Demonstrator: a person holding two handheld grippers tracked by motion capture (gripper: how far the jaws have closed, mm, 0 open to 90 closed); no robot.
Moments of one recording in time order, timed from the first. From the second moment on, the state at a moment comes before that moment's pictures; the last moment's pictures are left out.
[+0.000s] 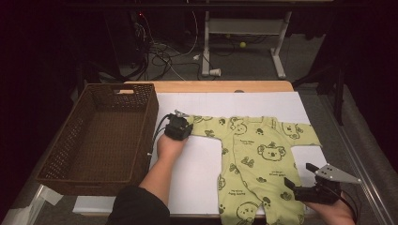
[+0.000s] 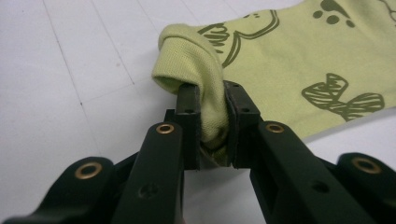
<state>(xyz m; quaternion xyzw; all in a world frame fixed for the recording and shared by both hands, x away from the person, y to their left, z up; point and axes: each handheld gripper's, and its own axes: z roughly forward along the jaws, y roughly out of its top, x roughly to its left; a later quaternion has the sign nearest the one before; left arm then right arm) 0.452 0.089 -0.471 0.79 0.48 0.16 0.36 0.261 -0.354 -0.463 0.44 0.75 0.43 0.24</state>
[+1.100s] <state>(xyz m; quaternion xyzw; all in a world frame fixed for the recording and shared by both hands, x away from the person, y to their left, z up) 0.409 0.029 -0.422 0.79 0.38 0.16 0.45 0.261 -0.352 -0.458 0.44 0.75 0.44 0.24</state>
